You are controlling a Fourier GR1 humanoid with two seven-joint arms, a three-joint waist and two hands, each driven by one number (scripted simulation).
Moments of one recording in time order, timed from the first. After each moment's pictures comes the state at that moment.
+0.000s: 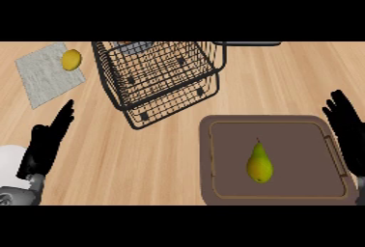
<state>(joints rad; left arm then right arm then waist) -0.08 0.52 -0.21 -1.43 0.15 0.22 0.16 -0.04 -0.57 0.11 -1.56 -0.43 -0.26 0.10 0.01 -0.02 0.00</state>
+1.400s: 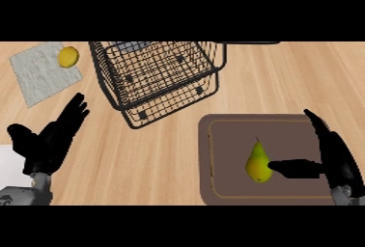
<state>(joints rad) -0.08 0.42 -0.14 -1.53 0.31 0.12 0.15 -0.13 -0.74 0.50 -1.76 0.16 -0.50 0.90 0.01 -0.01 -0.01</state>
